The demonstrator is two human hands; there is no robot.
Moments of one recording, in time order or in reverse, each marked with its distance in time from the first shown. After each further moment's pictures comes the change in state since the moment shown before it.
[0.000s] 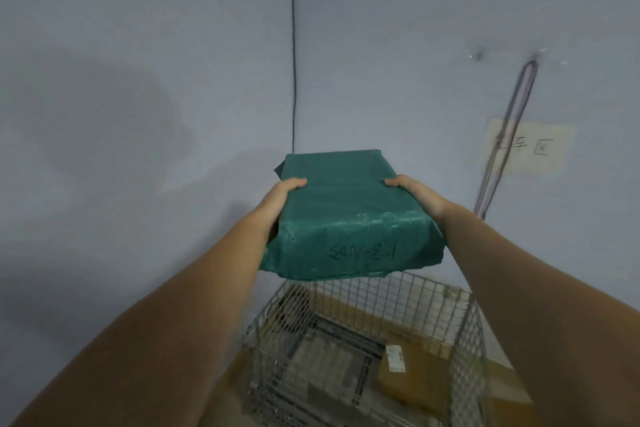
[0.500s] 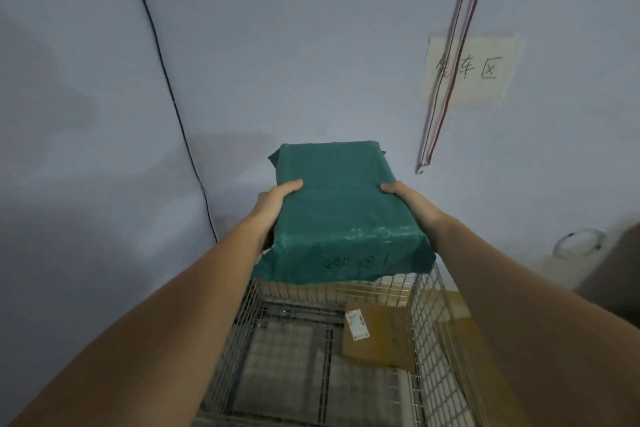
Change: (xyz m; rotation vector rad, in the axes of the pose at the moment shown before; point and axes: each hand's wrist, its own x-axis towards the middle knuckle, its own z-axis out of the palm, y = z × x) left_hand 0.294 -0.110 0.137 0.095 -0.258 -0.178; right_hand 0.177 0.118 -0.150 0.251 0.312 0.127
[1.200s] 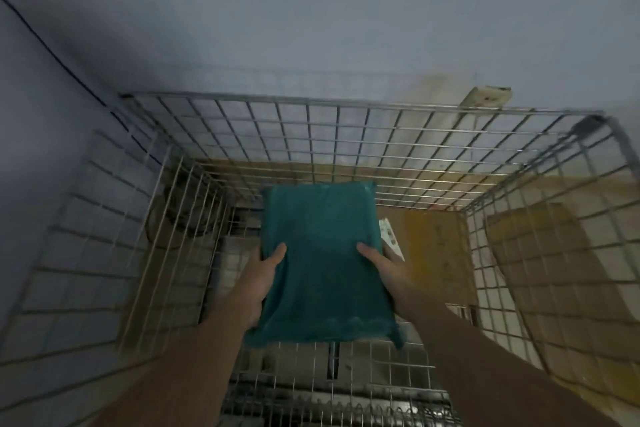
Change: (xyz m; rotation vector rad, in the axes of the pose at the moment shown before) left_hand 0.344 -0.540 -0.051 0.006 0.110 -0.744; right_hand 0.404 0.522 -0.004 0.164 0.263 0.580
